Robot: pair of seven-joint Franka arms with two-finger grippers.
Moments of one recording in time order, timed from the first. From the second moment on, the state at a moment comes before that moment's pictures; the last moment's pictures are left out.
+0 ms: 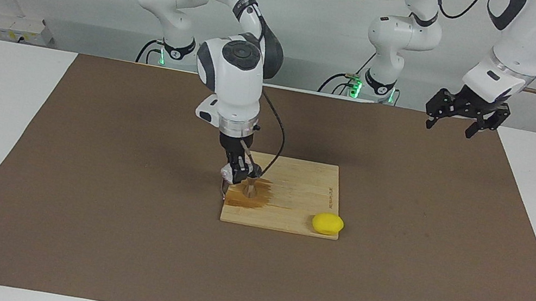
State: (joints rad) left arm 0.05 -0.03 -0.17 -1.60 -0.02 1.55 0.03; right arm 0.42 0.38 0.07 -1.59 -0.10 2.09 1.69
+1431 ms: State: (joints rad) left arm 0.05 -0.03 -0.16 -1.61 -0.02 1.55 0.03; right arm 0.43 0.38 0.07 -1.58 -0.14 2.08 1.69
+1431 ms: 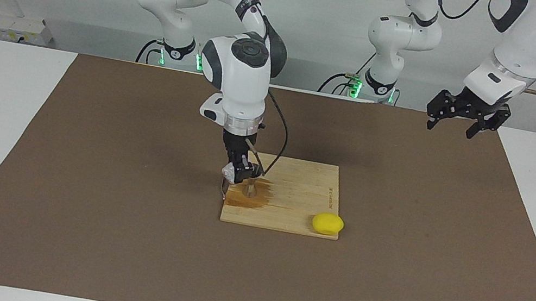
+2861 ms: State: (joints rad) left arm 0.05 -0.03 -0.16 -1.61 -0.02 1.55 0.03; right arm 0.34 0.38 0.06 -1.57 0.10 2.06 1.69
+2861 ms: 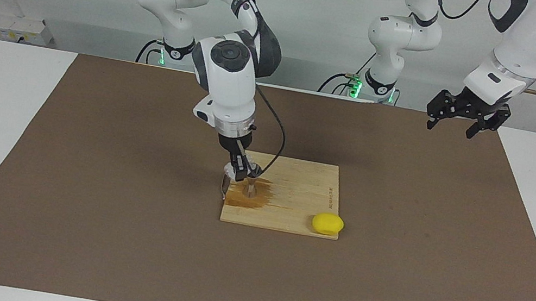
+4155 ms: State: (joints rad) left arm 0.05 -0.03 -0.16 -1.61 -0.02 1.55 0.03; right arm -0.09 0.32 0.06 -1.99 0.68 2.13 1.05
